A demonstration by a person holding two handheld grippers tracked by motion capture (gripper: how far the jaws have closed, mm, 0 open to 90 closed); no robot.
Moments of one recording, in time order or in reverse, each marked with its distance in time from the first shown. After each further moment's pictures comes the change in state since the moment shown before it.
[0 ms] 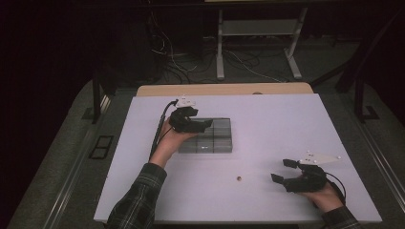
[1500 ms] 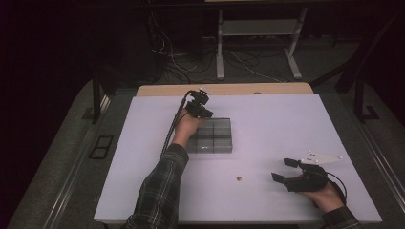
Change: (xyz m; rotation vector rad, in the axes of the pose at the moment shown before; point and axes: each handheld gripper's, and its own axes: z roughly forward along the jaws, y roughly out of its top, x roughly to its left) left arm 0.027 0.026 0.083 0.346 0.066 -0.034; right arm 0.000 0.001 -0.003 -0.016 0.000 0.000
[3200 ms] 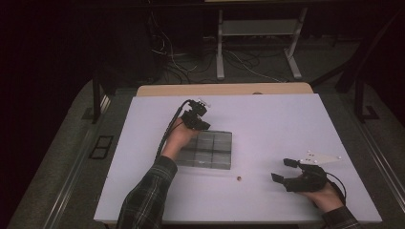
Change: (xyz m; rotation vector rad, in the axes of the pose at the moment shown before) left arm -0.019 -0.032 -0.026 0.084 -0.051 0.120; right arm 0.001 0.000 0.002 0.010 -0.008 -0.007
